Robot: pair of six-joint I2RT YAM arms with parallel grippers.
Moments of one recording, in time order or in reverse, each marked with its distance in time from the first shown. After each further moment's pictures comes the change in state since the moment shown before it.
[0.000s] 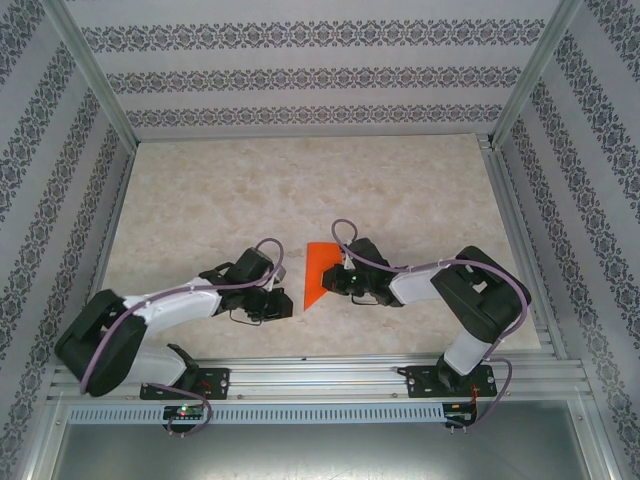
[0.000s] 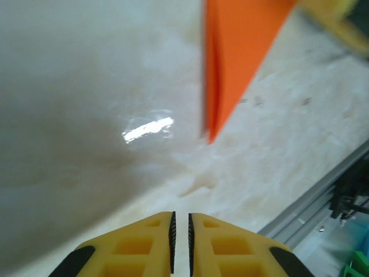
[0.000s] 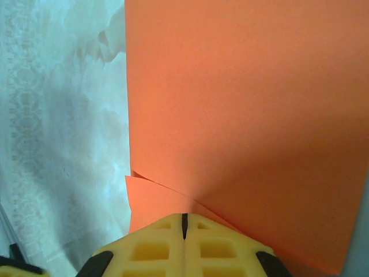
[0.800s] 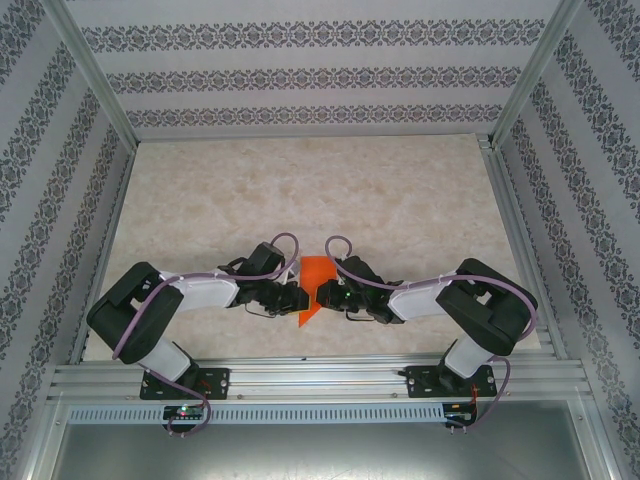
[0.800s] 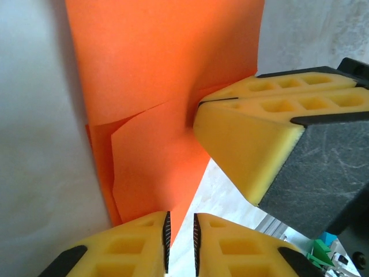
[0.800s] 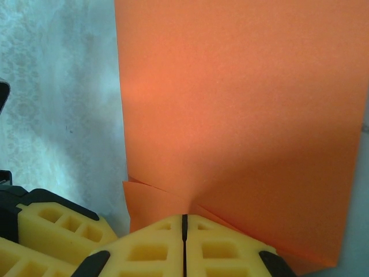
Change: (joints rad) left arm -0.003 0.245 0.043 0.266 0.127 -0.052; right arm 0.140 -0.068 -0.063 0.007 0.110 0.116
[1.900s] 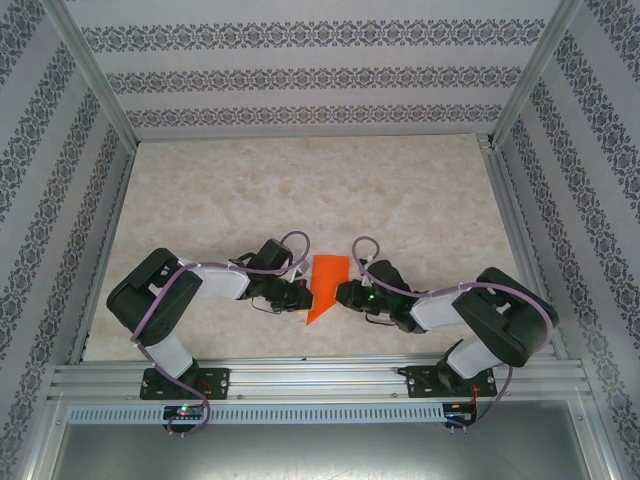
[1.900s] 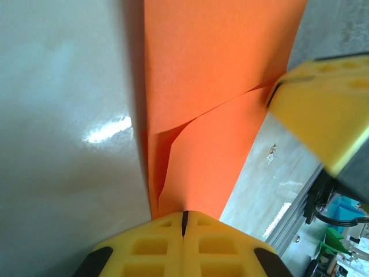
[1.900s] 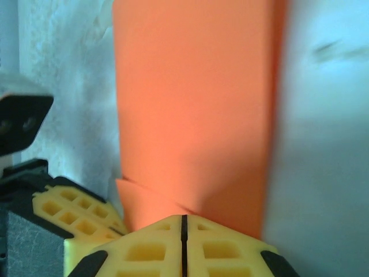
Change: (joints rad) left arm 0.000 0.137 0.076 -0.001 0.042 0.096; right arm -0.174 -0.126 -0.222 0.186 -0.061 -0.029
